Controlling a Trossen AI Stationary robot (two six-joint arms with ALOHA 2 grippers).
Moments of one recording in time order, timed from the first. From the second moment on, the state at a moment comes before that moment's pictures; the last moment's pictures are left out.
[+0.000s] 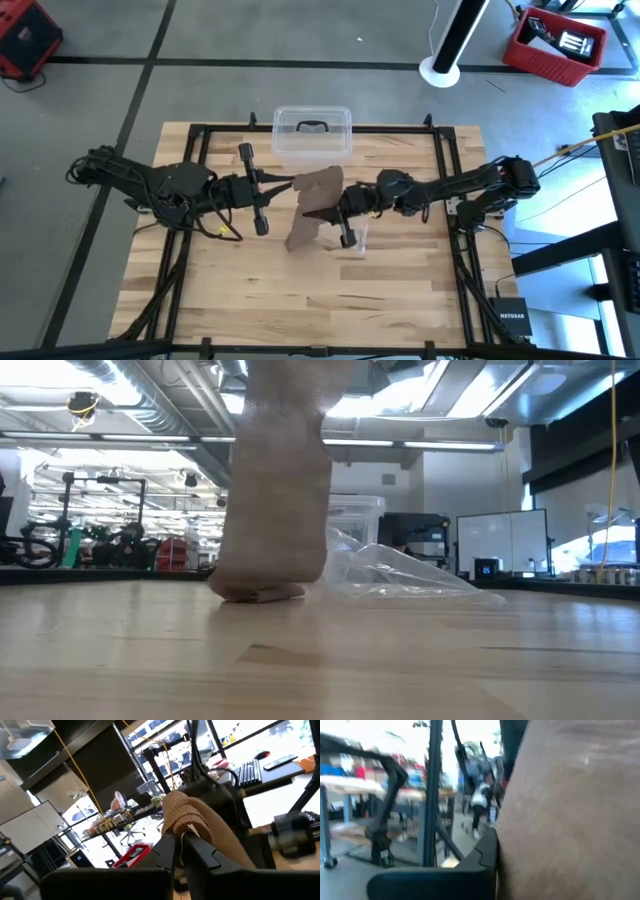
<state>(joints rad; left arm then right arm) -0.33 1.18 1.27 0.02 -0.60 0.52 0.10 1.56 1.05 0.72 -0.18 -0.09</state>
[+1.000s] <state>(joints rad) -0.36 1.18 1.28 -0.04 -0.65 0.48 0.11 1.49 1.04 0.42 -0.17 0.07</state>
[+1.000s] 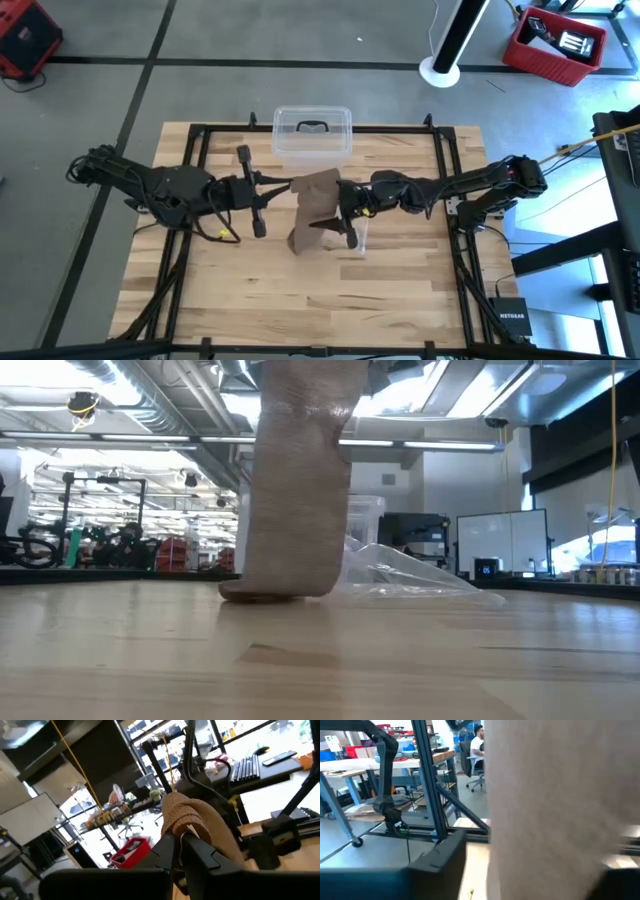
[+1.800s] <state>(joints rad) -0.33 1.22 1.28 0.02 -0.82 0.51 0.21 1.17 1.08 -0.08 0.23 -0.06</state>
